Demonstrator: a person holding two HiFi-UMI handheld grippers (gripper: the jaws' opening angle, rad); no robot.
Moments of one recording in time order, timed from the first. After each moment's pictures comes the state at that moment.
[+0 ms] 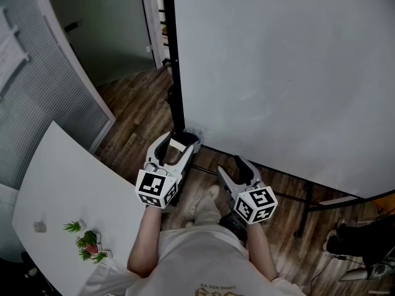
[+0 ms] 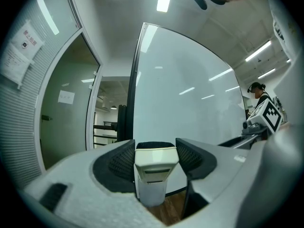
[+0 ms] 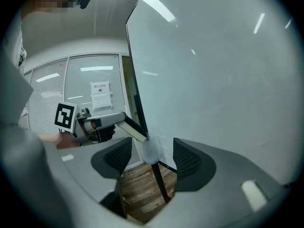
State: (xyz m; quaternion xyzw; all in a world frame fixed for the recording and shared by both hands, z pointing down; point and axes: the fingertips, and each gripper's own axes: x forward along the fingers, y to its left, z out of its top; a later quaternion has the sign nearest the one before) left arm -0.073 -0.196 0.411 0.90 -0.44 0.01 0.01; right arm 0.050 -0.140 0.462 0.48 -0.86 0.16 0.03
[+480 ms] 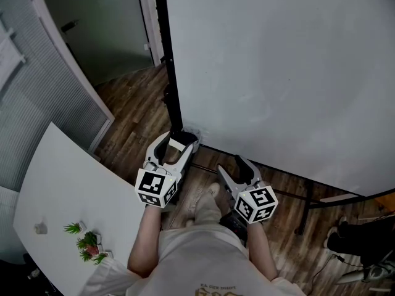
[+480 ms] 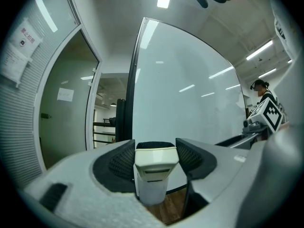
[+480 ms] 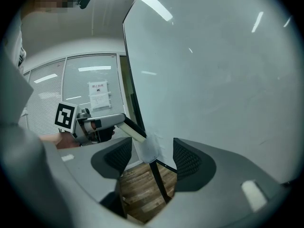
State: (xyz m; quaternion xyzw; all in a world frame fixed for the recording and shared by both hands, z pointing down) left arm -0.069 -0.203 0.422 0.90 -0.44 0.03 0.02; right arm 0.057 -0.145 0.470 0.49 -0.86 0.16 0.03
